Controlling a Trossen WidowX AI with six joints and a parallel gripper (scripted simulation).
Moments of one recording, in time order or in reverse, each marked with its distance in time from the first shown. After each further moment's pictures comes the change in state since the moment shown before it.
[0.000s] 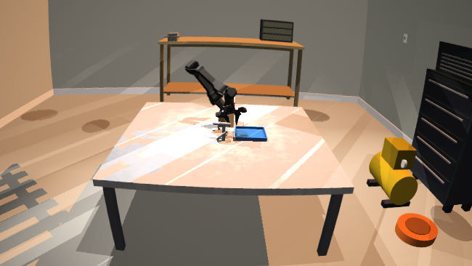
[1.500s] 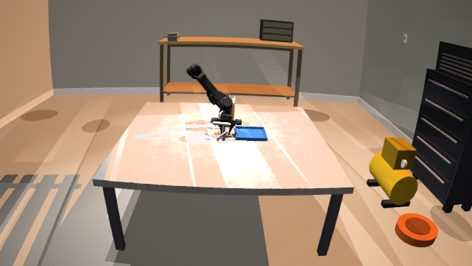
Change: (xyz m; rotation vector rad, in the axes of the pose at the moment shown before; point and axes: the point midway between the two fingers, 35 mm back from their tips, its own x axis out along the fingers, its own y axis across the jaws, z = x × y) arm 0.042 -0.058 -0.025 -0.234 -0.029 -0.237
